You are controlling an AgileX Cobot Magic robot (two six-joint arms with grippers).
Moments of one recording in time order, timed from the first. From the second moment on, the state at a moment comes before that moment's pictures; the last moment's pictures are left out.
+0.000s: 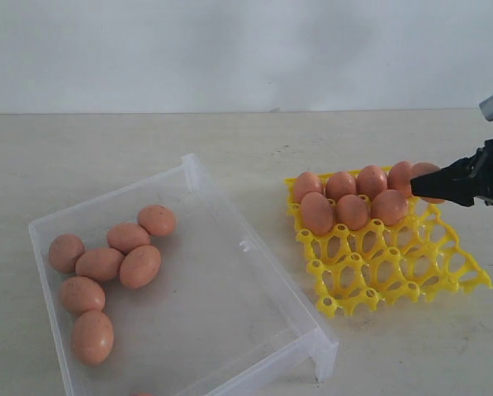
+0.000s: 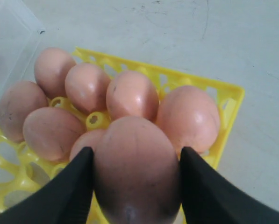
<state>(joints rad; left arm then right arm) -0.03 0.00 0.00 -0.14 0.27 0.26 -0.44 1.95 -0.99 -1.74 -0.93 1.21</state>
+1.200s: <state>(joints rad) -0.03 0.00 0.00 -0.14 0.27 0.26 -0.44 2.01 -0.99 -1.61 -0.98 1.26</state>
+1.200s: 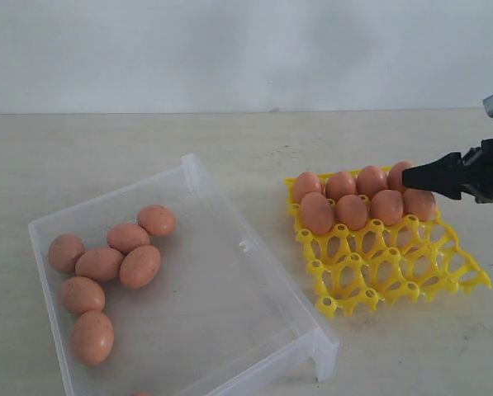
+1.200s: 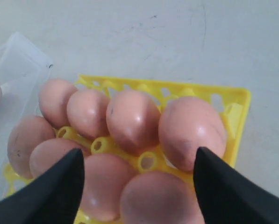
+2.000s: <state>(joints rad) -0.03 0.00 0.00 -0.14 0.27 0.26 -0.45 1.67 -0.99 -1.42 -1.14 1.78</state>
